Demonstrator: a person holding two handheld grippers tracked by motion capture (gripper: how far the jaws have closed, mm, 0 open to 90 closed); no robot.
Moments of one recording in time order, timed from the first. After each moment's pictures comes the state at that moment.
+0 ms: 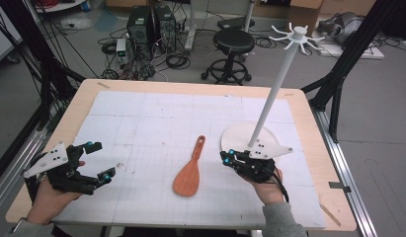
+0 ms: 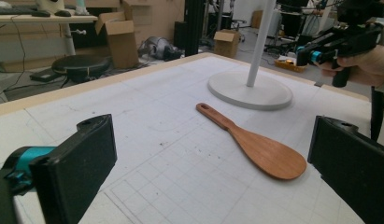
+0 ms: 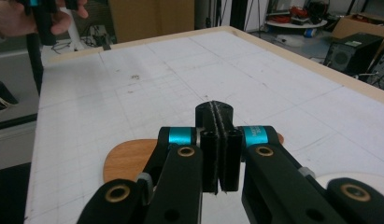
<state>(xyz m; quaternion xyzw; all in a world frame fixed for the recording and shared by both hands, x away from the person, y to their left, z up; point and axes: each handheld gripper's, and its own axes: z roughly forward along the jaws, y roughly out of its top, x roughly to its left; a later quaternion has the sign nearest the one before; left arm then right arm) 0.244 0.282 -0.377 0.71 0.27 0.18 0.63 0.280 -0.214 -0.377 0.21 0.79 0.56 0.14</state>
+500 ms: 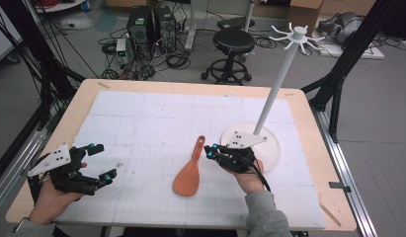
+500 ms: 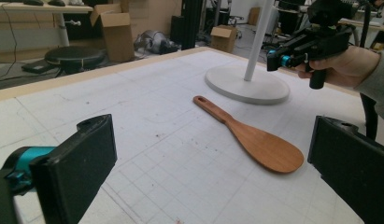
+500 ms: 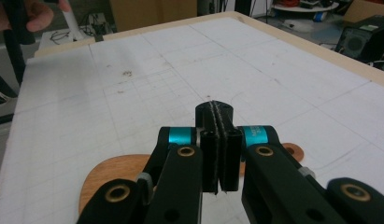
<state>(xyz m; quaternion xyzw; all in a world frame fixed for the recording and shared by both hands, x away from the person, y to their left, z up) 0.247 0.281 -0.386 0.71 0.28 0.17 0.62 0.311 -0.173 -0.388 0.22 0.80 0.54 0.13</state>
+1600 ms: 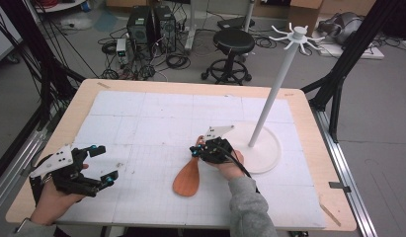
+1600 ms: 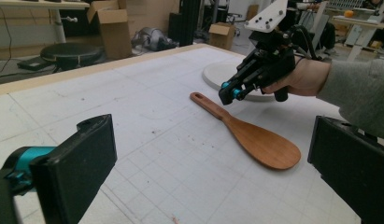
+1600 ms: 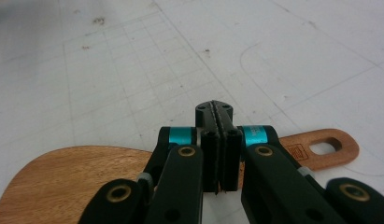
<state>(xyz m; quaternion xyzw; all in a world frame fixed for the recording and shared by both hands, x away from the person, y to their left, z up) 0.246 0.277 -0.389 0.72 0.28 0.16 0.62 0.363 -0.125 -0.430 0.22 0.86 0.46 0.07</state>
